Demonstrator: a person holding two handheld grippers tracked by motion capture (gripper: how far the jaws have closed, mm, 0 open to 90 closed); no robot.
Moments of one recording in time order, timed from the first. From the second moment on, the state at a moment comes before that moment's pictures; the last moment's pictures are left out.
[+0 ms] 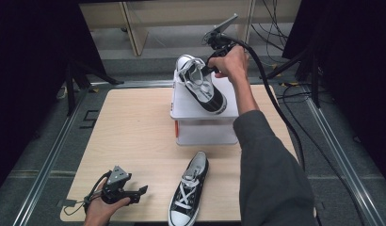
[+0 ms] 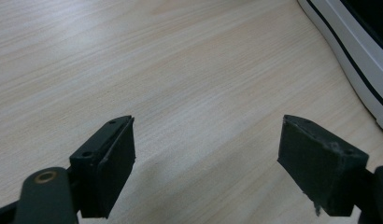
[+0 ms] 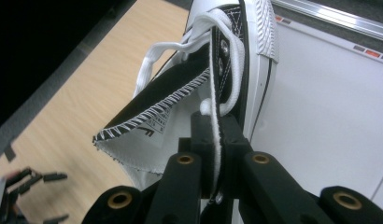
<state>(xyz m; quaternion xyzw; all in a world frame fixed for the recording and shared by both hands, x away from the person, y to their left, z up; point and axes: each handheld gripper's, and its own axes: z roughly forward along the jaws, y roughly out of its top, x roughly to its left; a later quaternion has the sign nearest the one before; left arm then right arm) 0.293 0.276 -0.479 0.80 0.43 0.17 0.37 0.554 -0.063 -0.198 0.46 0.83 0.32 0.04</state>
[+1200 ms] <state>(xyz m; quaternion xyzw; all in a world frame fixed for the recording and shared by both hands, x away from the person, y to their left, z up) 0.291 0.274 -0.477 0.81 0.42 0.17 0.38 0.585 -0.087 -0.257 0.58 0.73 0.36 -0.02</state>
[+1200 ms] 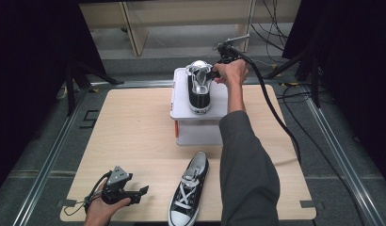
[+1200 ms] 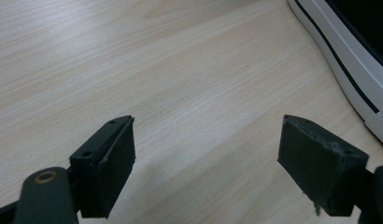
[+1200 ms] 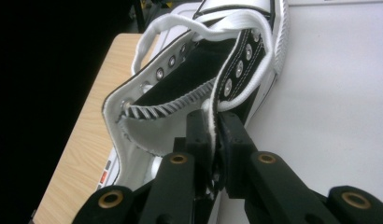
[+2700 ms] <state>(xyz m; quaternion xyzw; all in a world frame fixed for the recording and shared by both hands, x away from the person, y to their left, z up) 0.293 0.276 -0.481 0.80 0.44 0.16 0.37 0.381 -0.188 -0.327 0.34 0.87 0.36 -0.01</state>
